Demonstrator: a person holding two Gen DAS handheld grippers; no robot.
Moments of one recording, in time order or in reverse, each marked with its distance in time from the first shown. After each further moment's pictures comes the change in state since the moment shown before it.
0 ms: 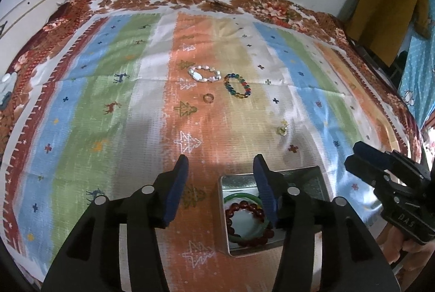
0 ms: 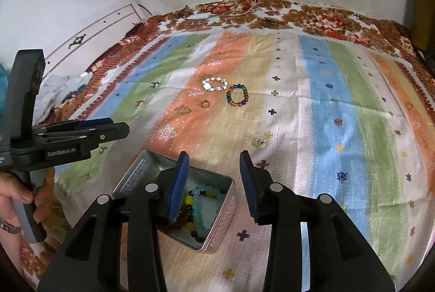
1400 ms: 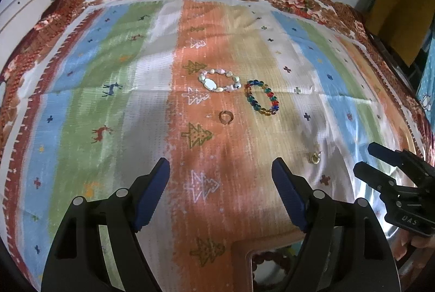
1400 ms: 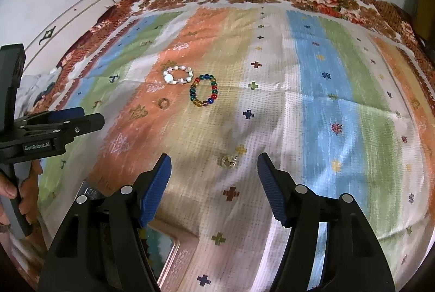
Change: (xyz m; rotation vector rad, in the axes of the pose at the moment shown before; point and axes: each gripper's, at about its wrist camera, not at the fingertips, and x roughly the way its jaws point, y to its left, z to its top) left arm 0.074 0.019 0.058 -0.010 0.083 0.027; right arm 0.081 -0.046 0.041 0.043 0.146 -0.066
